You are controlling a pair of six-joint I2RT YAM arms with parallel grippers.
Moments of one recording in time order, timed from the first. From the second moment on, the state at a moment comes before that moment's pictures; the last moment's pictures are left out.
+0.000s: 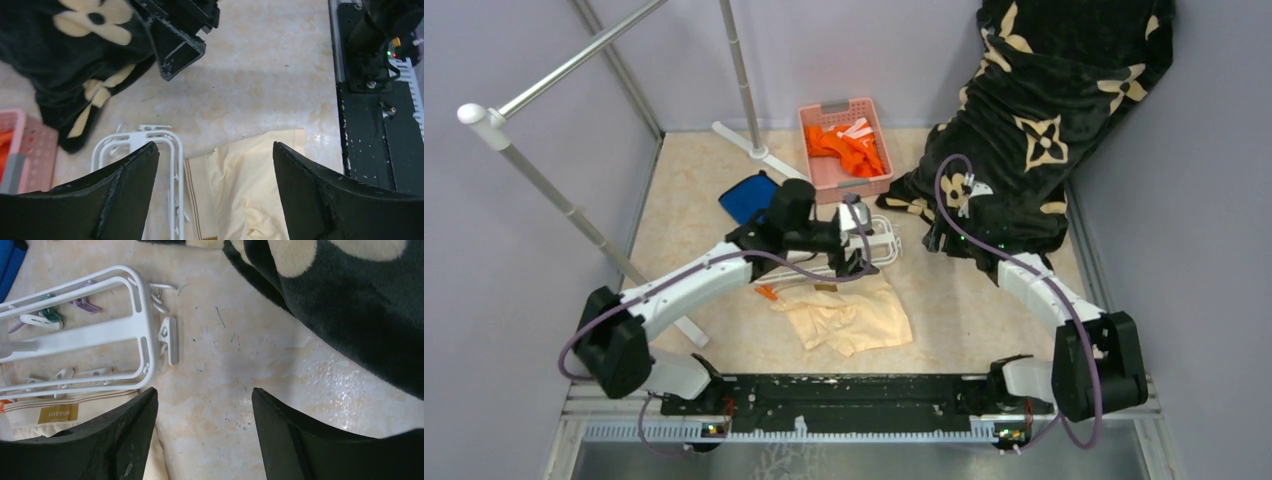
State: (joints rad) left arm -0.73 1.32 0.98 -0.02 0.62 0.30; right arm 0.23 1.26 0.73 -0.16 -0.14 0.38
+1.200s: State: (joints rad) left arm -0.76 1.85 1.17 -0.20 0.40 0.60; right arm 0.23 1.15 0.58 -0.10 -0.24 0.42
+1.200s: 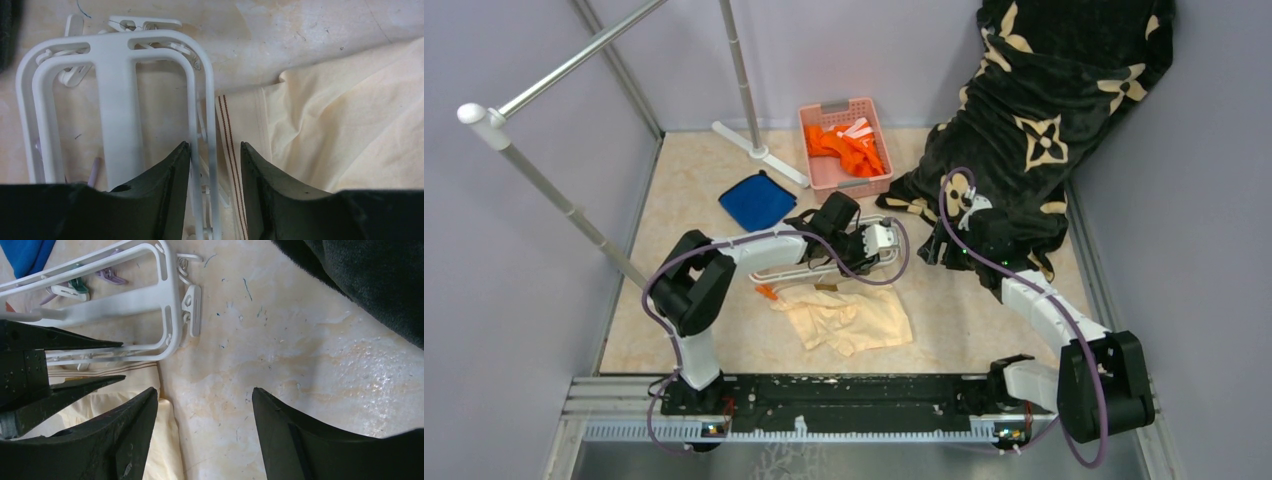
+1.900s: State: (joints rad) left arm -0.76 1.86 1.19 -0.24 0.35 0.63; right arm 0.23 1.12 0.55 -0.03 -0.30 0.38
